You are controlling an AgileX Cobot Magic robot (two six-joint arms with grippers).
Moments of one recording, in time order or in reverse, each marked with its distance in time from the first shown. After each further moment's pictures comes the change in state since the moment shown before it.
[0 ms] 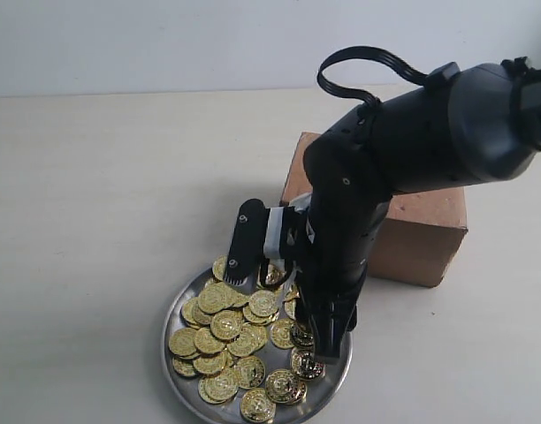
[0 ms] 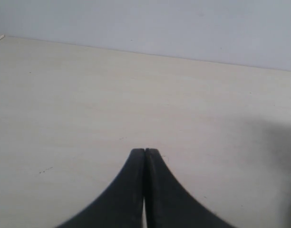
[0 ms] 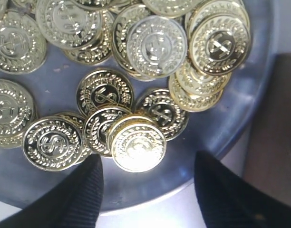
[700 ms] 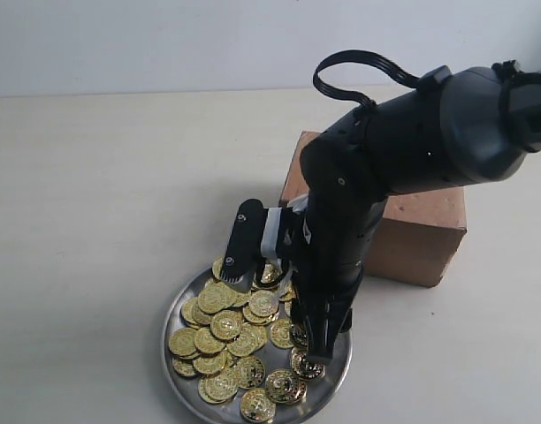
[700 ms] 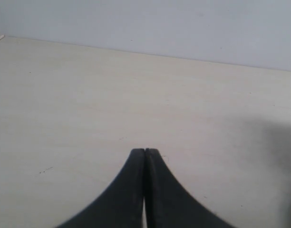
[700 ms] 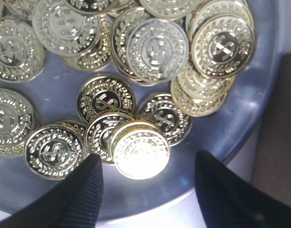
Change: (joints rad) left arm 0.000 0.000 0.000 0.000 0.000 0.000; right arm 0.000 0.020 -0.006 0.026 0.004 0.006
